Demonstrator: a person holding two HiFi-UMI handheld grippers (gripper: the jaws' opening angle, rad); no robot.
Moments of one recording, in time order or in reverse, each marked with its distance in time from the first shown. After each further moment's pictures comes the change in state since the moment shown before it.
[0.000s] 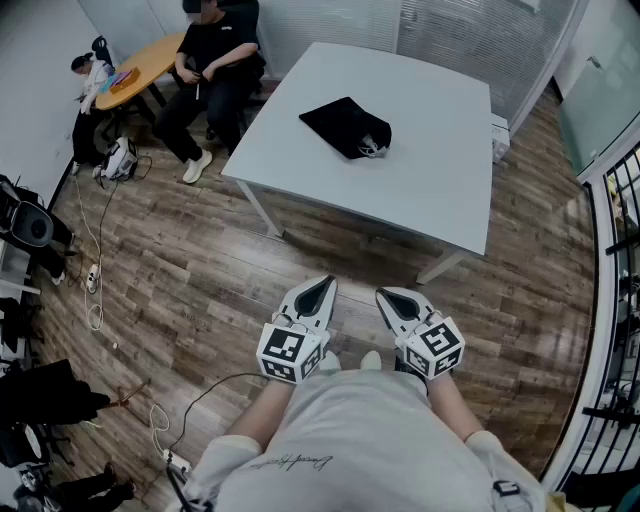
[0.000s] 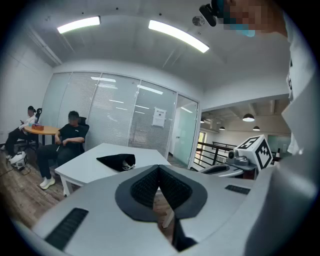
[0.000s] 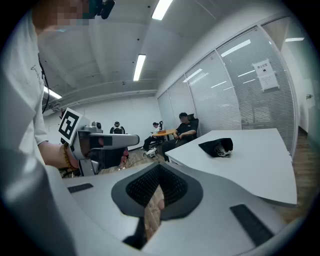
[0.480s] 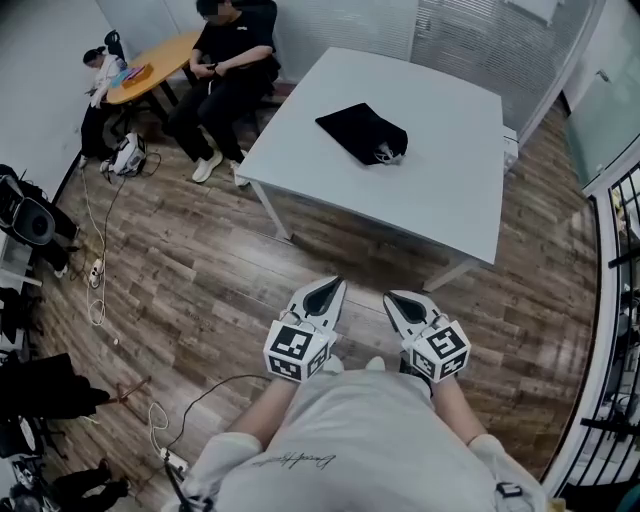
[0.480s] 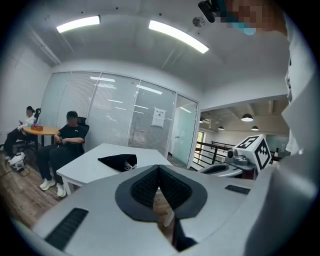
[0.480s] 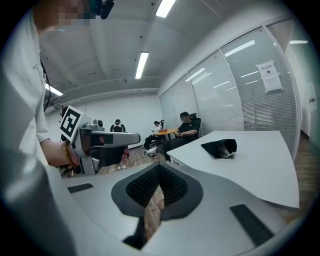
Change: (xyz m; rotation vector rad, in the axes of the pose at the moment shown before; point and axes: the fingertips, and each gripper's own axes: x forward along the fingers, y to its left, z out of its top) left arm -0.015 0.017 0.001 0.004 0.005 -0.019; right arm 0.014 0.019 0.001 -0.025 0.018 0.003
